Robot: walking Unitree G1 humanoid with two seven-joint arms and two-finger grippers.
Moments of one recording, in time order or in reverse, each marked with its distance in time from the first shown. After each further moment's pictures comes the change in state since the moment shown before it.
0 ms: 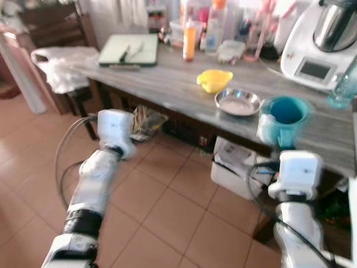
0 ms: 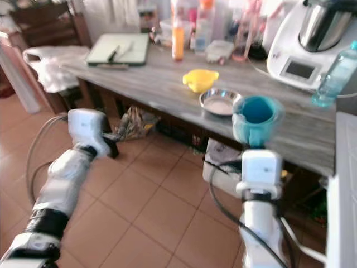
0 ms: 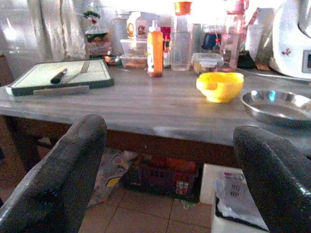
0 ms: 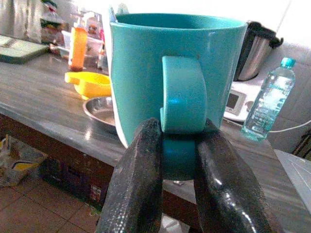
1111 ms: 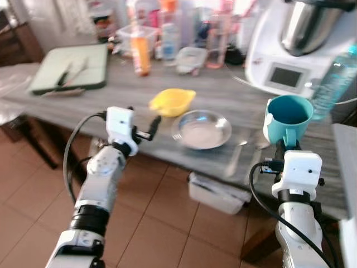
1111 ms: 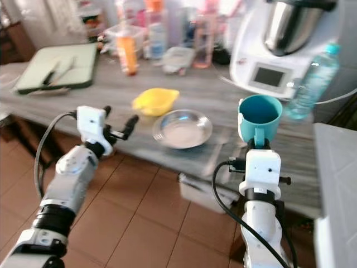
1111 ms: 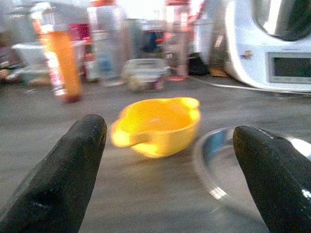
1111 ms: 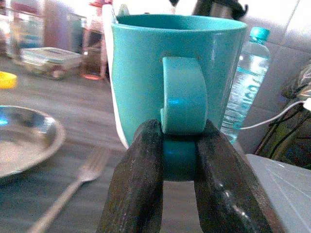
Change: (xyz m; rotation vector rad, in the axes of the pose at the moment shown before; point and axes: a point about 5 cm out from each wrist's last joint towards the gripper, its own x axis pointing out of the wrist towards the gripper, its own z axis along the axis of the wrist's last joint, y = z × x) left arm 0.010 -0.022 0.002 -0.021 -0.004 -0.076; right arm 0.000 -0.007 -0.002 -0.018 0.004 -0.040
